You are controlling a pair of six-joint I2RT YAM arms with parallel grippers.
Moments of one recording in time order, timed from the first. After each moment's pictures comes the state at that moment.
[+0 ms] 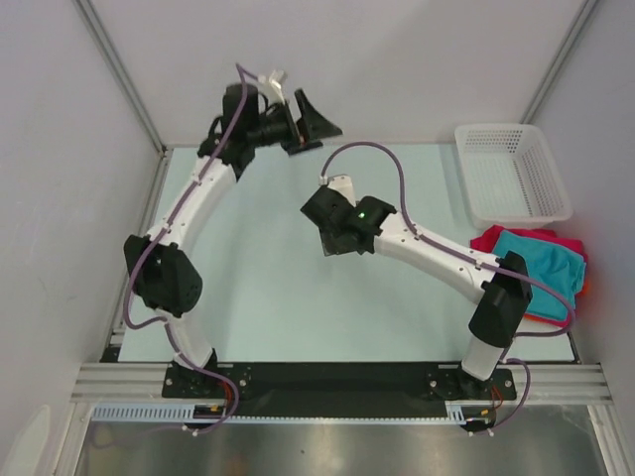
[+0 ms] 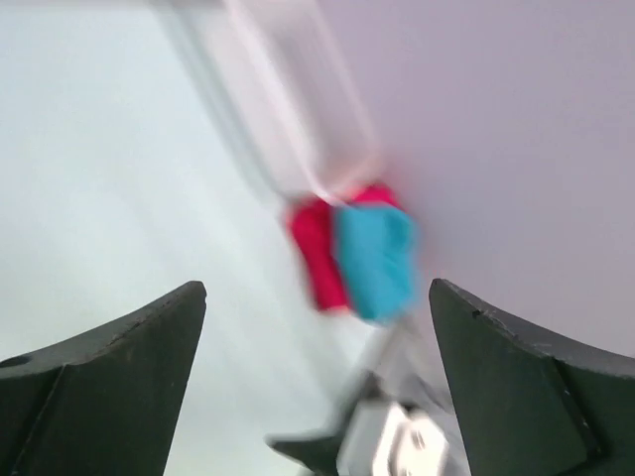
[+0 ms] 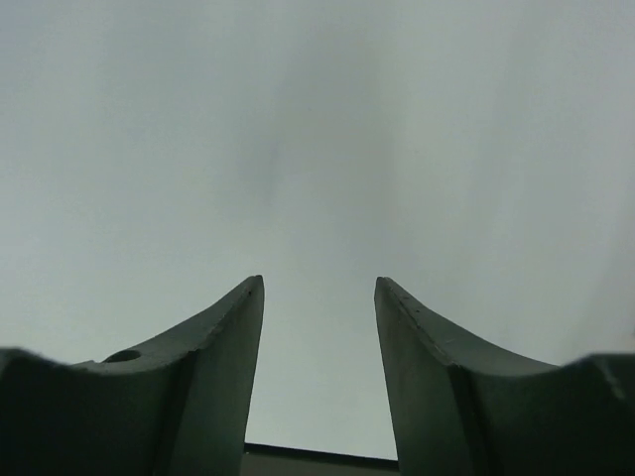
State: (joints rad) left arm -0.34 1.79 1.66 -0.08 0.82 -0.89; right arm 0.93 1.72 1.64 -0.99 0.48 0.61
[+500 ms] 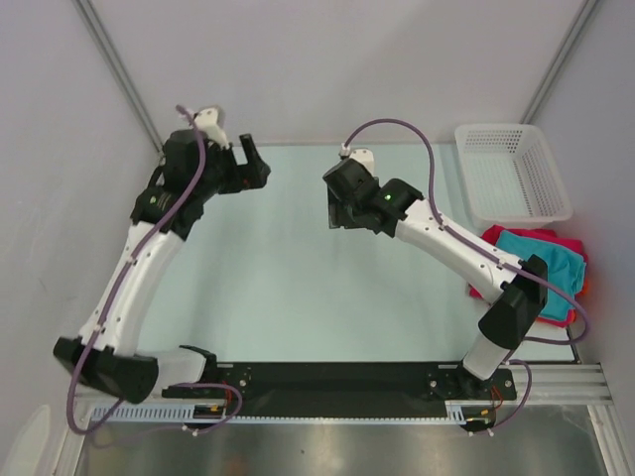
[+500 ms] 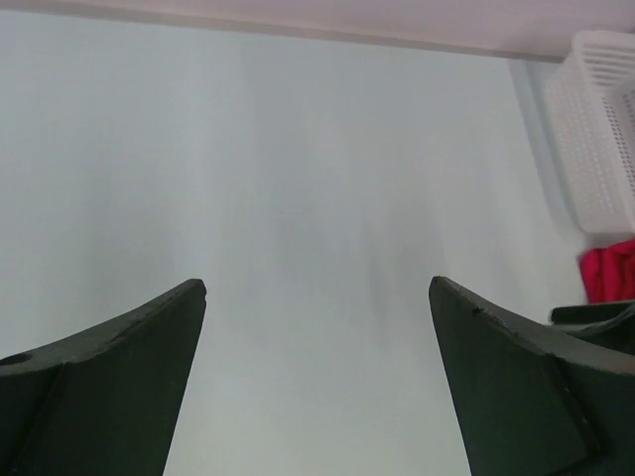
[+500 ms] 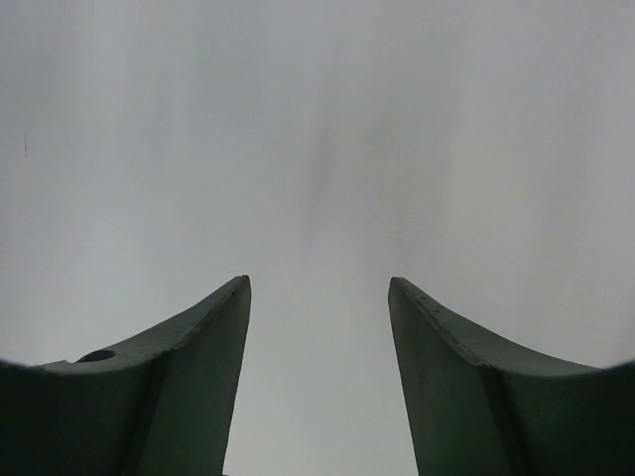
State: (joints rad) left arm -0.32 1.32 1.55 -0.67 0.00 -0.33; right arm 0.85 1.69 1.71 -0.90 0.43 0.58
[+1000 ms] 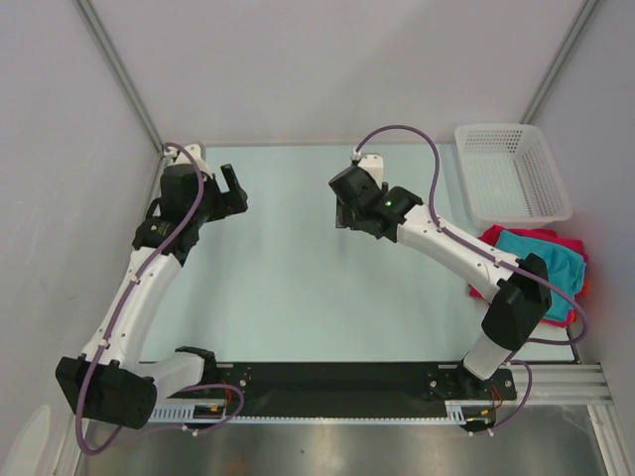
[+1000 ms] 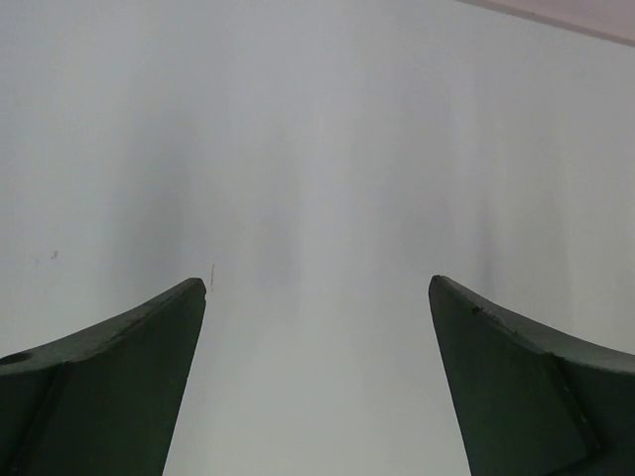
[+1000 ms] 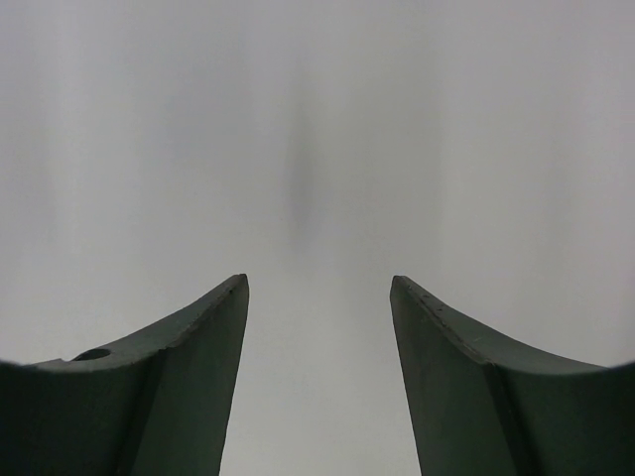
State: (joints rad) left arm -0.18 1.13 1.14 -0.50 -0.08 -0.33; right arm 0.80 1.66 1.56 -0.77 0.50 0.63
